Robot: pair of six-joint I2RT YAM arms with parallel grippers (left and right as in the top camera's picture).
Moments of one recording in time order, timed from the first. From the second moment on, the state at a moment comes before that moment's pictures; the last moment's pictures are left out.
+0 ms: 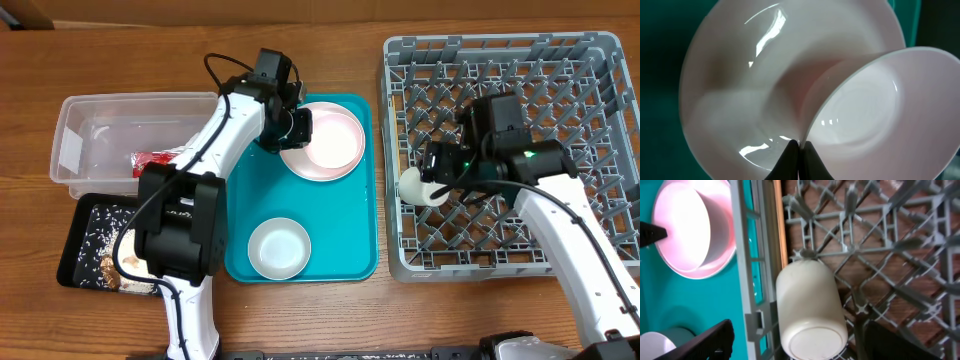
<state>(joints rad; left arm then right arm) -0.27 2.13 1.67 -0.83 0.33 -0.29 0.17 1.43 1.20 -0.91 -0.15 0.33</state>
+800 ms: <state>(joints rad) -0.31 1.96 1.74 -1.10 0.46 -0.26 0.49 1.43 1.30 -0.80 -0.18 0.29</state>
